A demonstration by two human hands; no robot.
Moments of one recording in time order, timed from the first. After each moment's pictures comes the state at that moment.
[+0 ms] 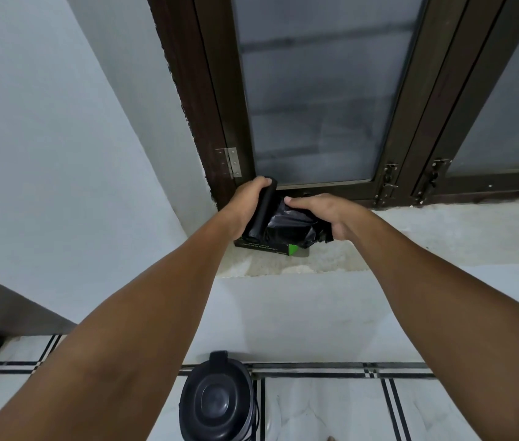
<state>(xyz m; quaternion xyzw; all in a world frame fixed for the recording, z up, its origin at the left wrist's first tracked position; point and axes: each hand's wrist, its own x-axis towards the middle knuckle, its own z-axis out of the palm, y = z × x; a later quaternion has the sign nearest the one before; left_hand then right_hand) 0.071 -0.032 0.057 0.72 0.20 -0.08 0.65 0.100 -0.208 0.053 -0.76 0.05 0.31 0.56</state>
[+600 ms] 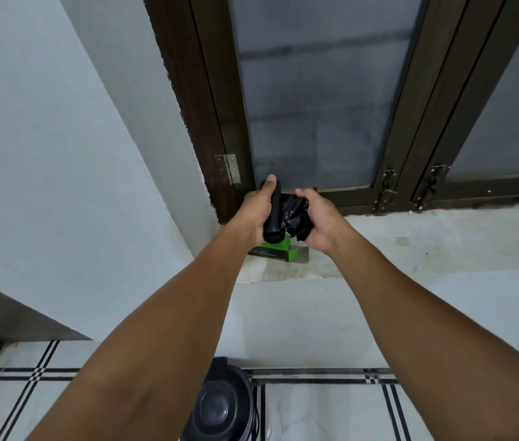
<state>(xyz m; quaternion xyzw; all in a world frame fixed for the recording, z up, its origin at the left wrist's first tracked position) 0.079 -0.058 0.053 0.59 0.22 -0.07 0.77 0.087 -0.186 0.050 -0.51 0.12 0.27 0.81</state>
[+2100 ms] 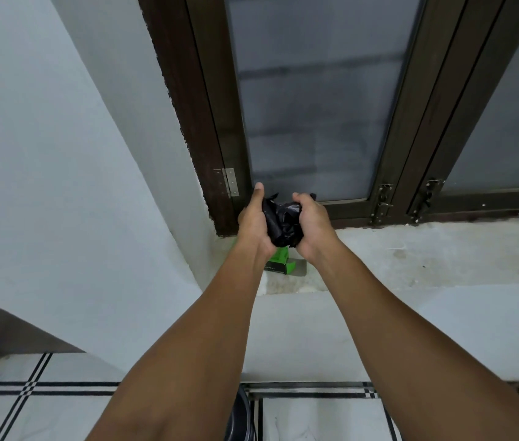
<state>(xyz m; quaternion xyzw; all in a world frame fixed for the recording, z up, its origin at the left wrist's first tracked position) 0.091 -0.072 0.034 0.38 0.24 0.00 0.89 0.087 -0.167 0.058 -0.51 0.14 0.17 0.83</state>
